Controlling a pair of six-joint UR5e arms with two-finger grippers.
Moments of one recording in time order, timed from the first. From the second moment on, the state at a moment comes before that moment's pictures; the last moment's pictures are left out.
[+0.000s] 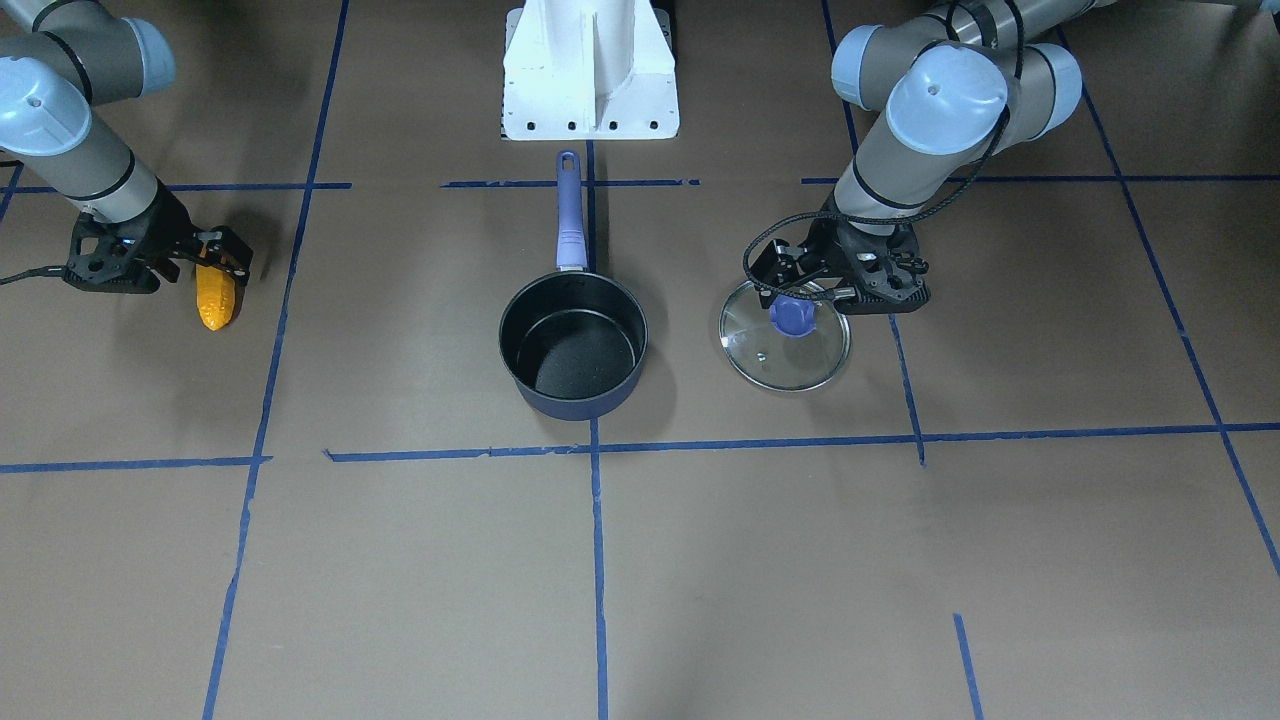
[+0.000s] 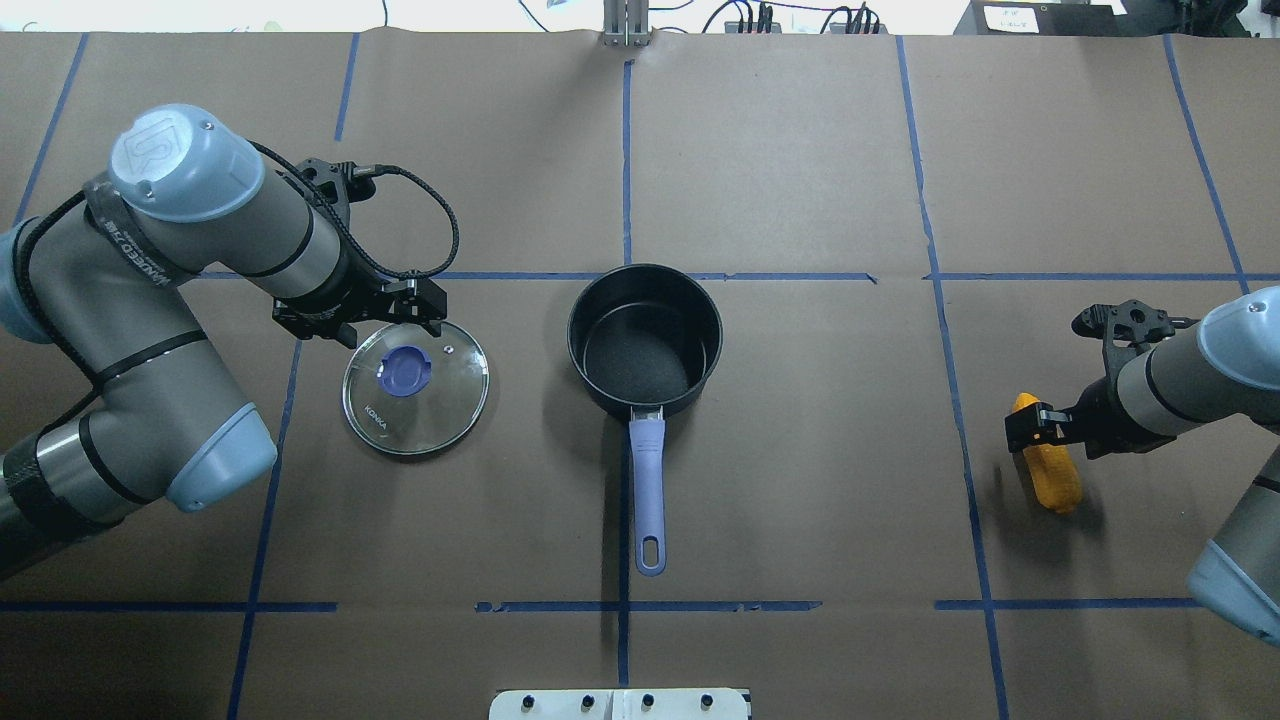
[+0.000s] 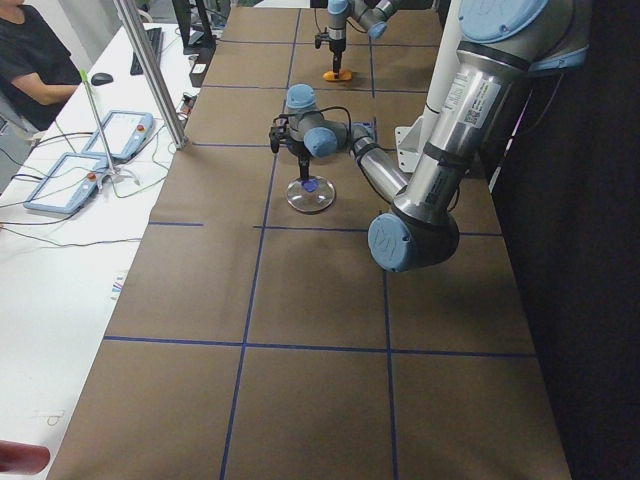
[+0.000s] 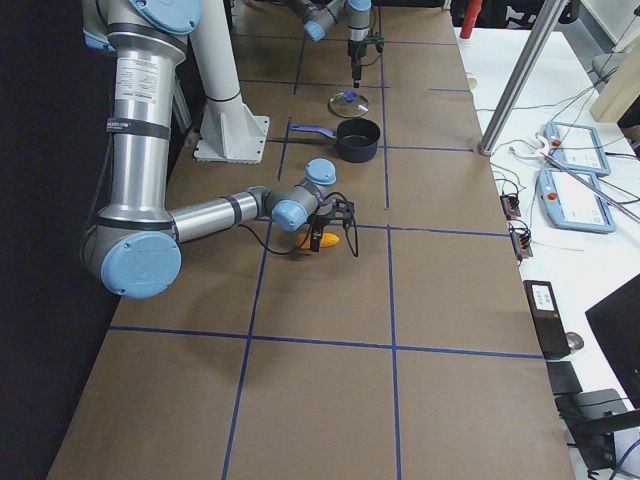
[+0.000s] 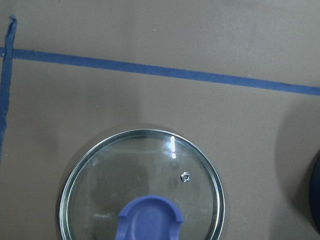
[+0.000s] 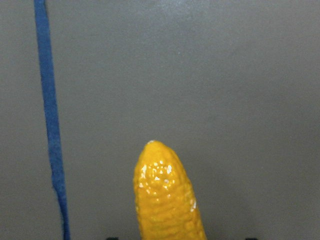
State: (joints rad) left arm -0.74 -2.00 -1.80 -1.74 -2.11 -1.19; right arm 0.72 -1.69 1.85 -1.11 2.07 1.11
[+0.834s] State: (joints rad) left arm -0.84 -1.99 -1.95 -1.49 -2.17 -1.09; right arm 0.72 -1.69 1.90 -1.12 2.07 1.12
